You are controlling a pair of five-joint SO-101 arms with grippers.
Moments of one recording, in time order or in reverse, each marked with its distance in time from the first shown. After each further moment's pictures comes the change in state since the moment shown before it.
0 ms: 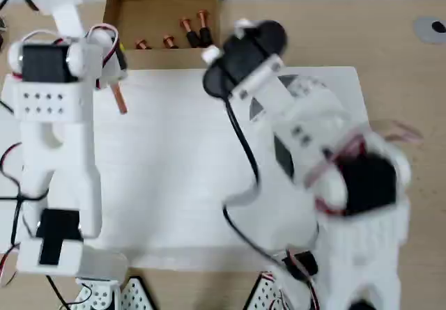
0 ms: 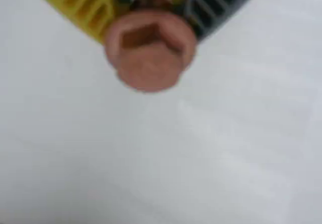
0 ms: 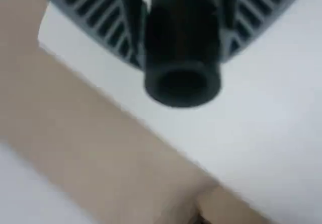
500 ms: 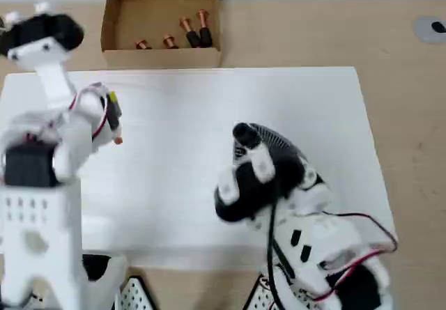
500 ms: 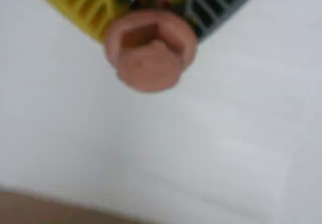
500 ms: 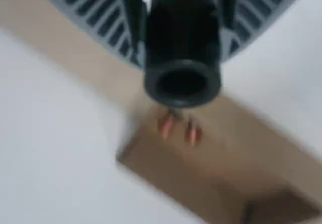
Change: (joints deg) left arm 0.0 -41.6 47.9 -23.5 -0.9; right arm -9.8 -50.0 54.9 -29.5 -2.5
